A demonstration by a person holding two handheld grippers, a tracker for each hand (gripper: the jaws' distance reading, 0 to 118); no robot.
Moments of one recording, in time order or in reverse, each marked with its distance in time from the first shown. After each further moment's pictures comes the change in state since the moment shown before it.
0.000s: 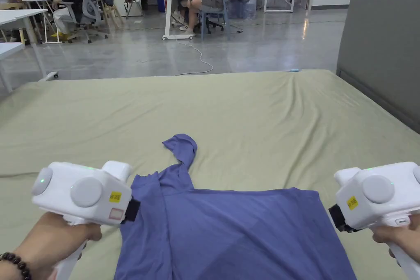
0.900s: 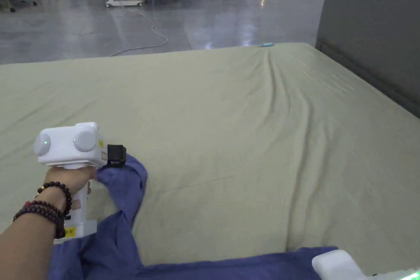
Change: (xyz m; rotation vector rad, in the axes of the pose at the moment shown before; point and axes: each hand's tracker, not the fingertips) left arm -0.126 0.292 -0.393 0.045 0.125 0.262; right arm -0.021 0.081 -0.139 -0.076 0.165 -0.039
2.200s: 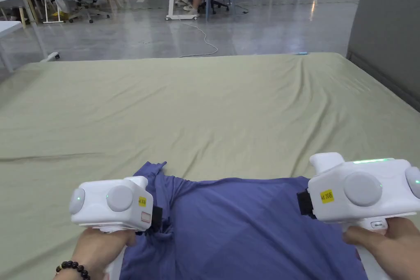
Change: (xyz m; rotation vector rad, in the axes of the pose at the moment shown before) left arm -0.010 -0.330 0.316 -0.189 -0.157 0.057; right arm -0.074 -0.103 0.160 0.217 -0.039 0.009
